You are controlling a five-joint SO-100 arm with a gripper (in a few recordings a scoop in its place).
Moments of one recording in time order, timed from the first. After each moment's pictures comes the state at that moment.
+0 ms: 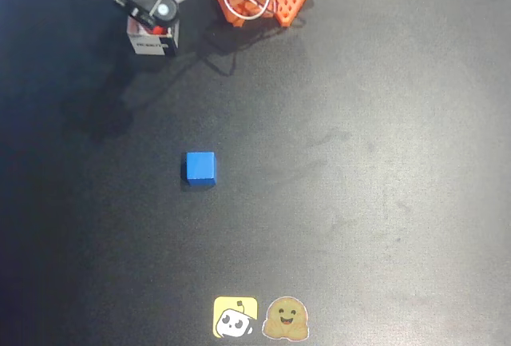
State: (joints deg) arm 68.0 172.0 145.1 86.0 49.0
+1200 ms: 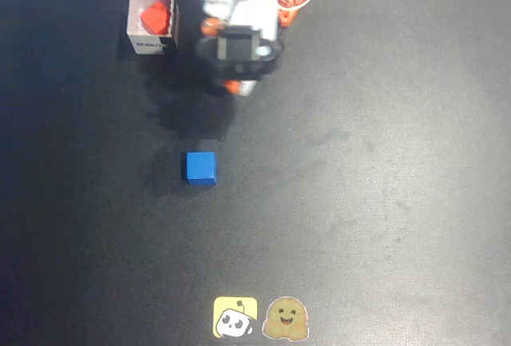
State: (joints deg) arm 5.8 175.6 152.8 75.2 84.5
